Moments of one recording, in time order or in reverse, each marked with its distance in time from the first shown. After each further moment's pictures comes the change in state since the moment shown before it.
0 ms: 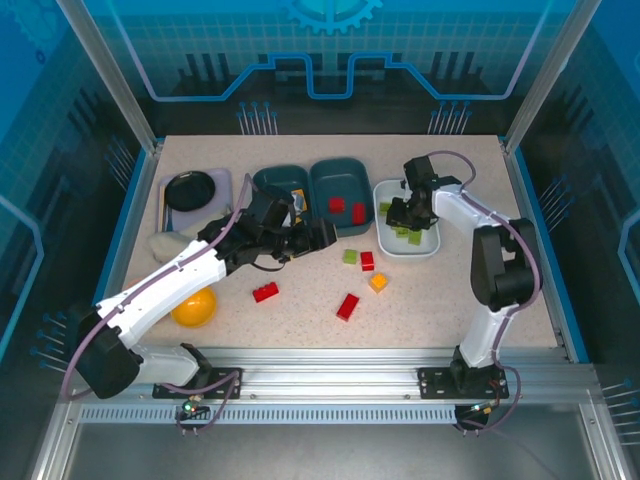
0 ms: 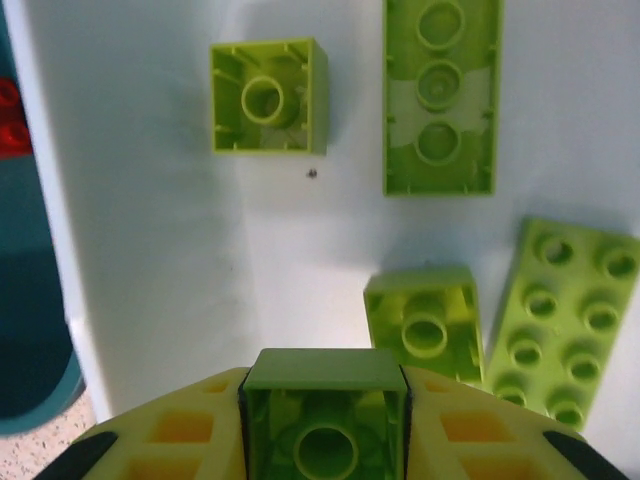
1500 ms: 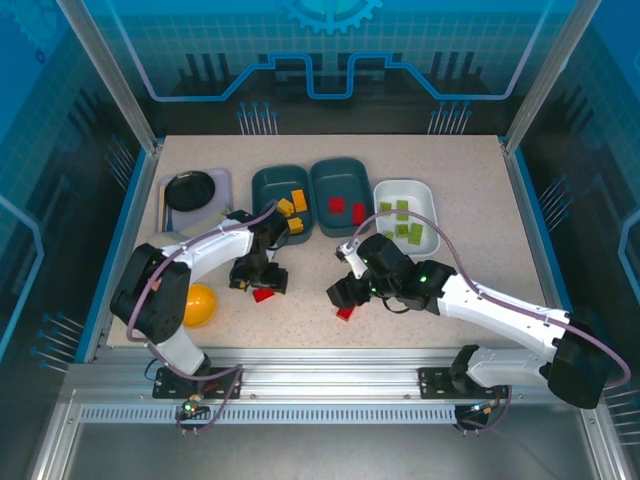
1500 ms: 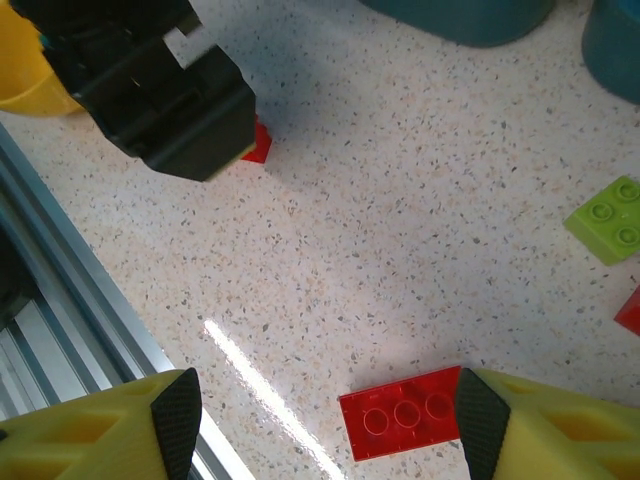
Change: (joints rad) left arm 0.192 0.357 -0.070 -0.459 -0.200 0.503; right arm 0.684 -0.686 -0.524 0.243 0.059 -0.111
